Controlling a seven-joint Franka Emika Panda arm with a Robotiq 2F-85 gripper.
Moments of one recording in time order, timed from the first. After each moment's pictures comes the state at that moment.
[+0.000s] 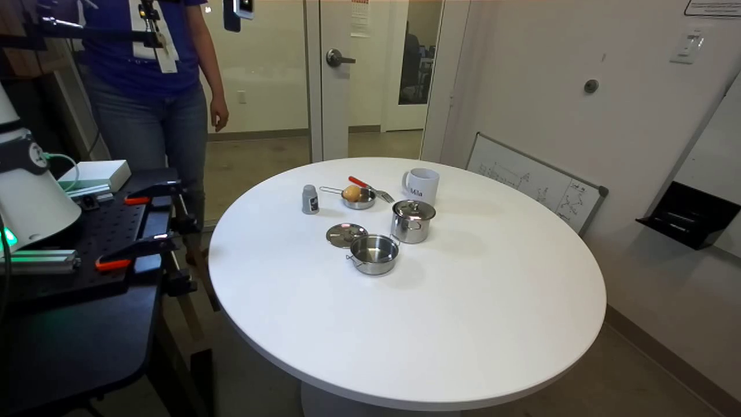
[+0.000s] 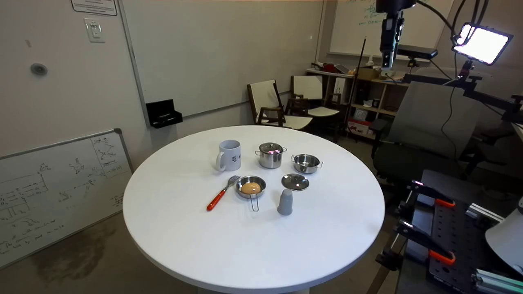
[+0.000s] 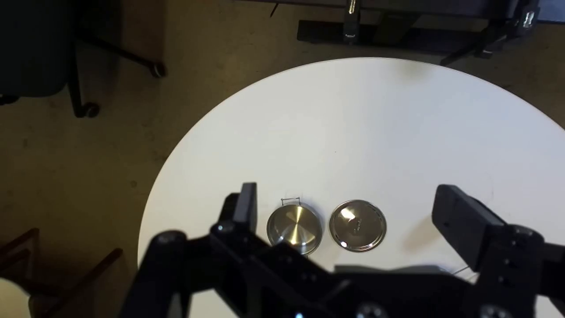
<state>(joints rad) -0.10 -0.50 -0.03 -2.49 -0.28 1.89 -0.11</state>
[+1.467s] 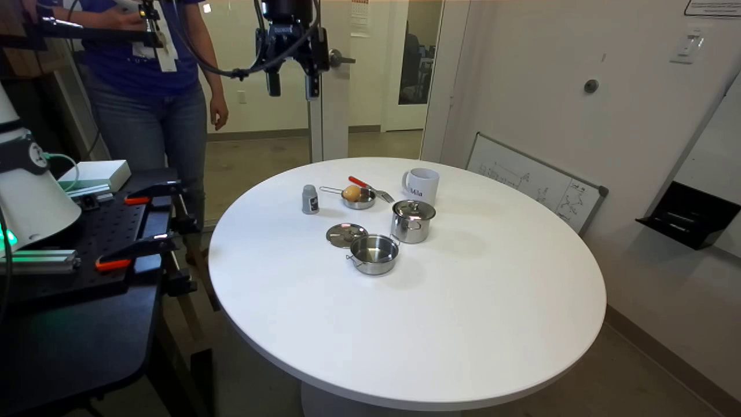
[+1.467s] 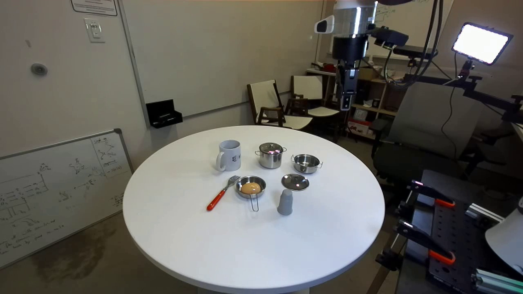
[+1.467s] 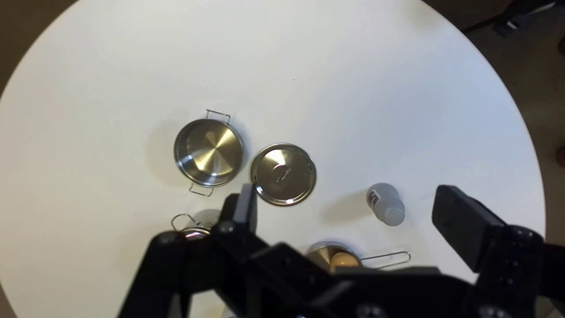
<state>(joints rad) 0.01 -0.20 -0.07 -2.51 -0.21 2.28 -0.45</state>
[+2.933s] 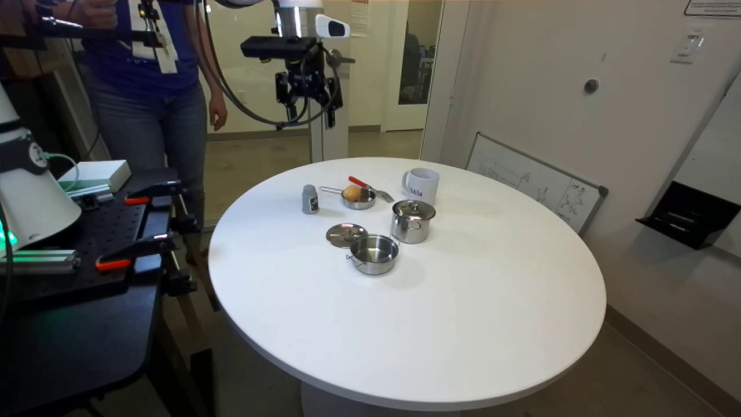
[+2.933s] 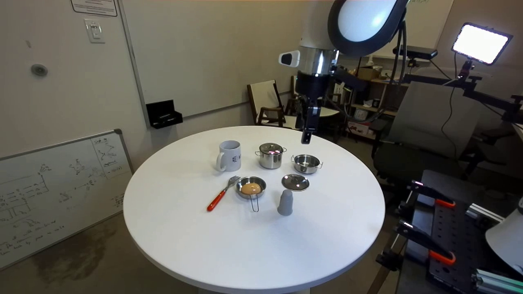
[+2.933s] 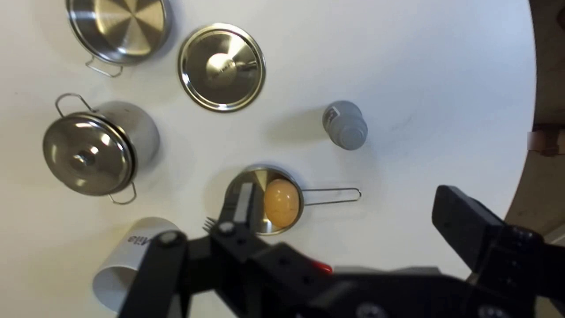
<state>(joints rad) 0.07 0.06 0.04 -2.47 -0.06 2.62 -0.56</state>
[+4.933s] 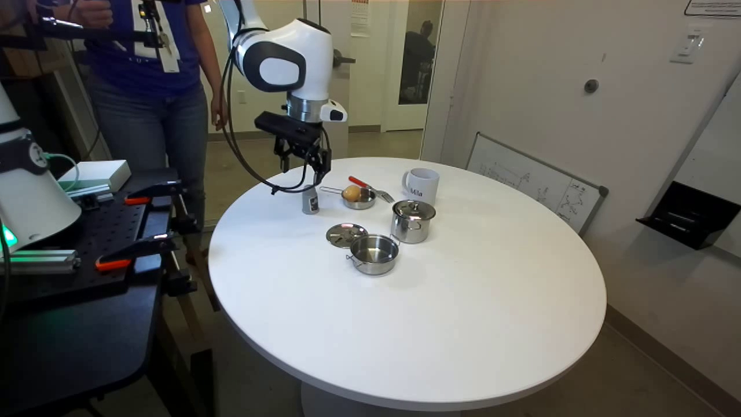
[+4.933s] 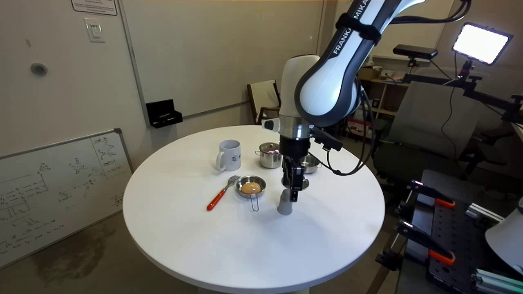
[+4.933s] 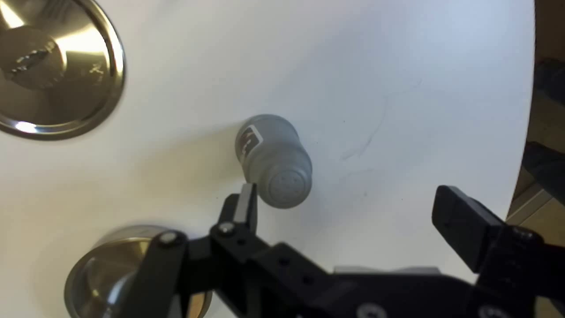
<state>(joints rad) -0.10 0.49 0.26 -2.35 0.04 2.76 -0.66</state>
